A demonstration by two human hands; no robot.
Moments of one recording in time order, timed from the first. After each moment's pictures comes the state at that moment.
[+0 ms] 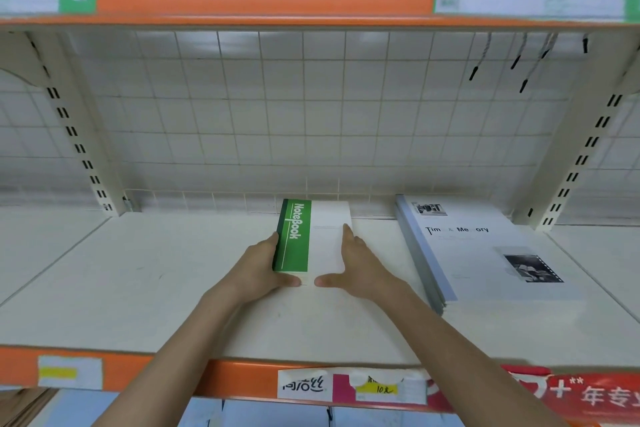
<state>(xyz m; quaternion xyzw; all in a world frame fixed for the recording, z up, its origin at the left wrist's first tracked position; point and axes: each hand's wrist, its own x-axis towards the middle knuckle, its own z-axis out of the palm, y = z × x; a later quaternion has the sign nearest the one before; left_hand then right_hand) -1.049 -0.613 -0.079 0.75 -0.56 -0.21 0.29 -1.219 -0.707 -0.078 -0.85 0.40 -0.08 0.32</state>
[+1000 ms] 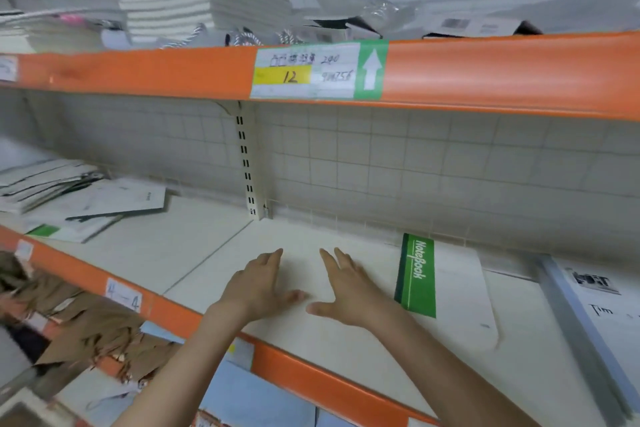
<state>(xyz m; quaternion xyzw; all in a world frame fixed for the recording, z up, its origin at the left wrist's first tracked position) -0.952 -0.482 -0.049 0.90 -0.41 -0.05 0.12 -1.072 -0.616 -0.055 -0.96 0.18 -0.01 0.21</state>
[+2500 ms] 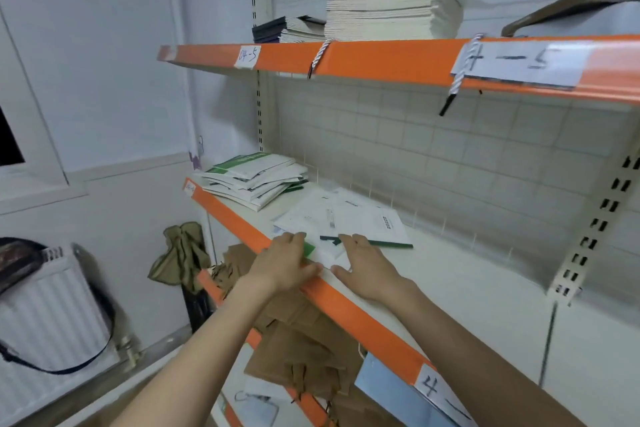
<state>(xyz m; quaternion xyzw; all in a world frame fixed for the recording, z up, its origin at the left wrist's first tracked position) -0.548 -0.169 -0.038 0.95 -0.27 -0.01 0.15 -0.605 -0.328 -0.042 -0.99 0.04 -0.03 0.15</state>
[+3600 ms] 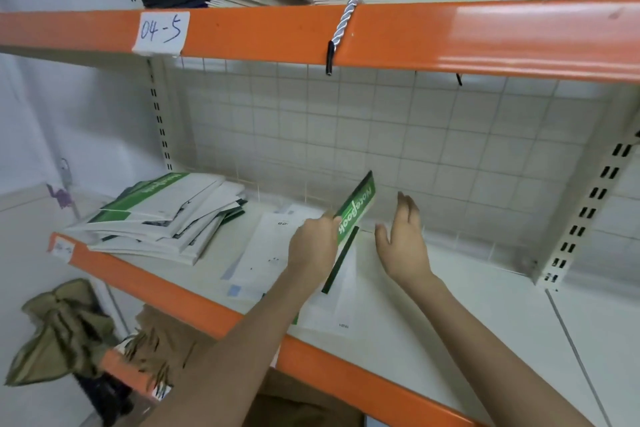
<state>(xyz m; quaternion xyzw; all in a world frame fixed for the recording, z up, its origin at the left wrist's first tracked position) -0.417 -0.294 -0.039 0.85 -0.41 0.14 0.29 -0.520 -0.398 -0.043 -0.86 0.31 -0.32 0.25</state>
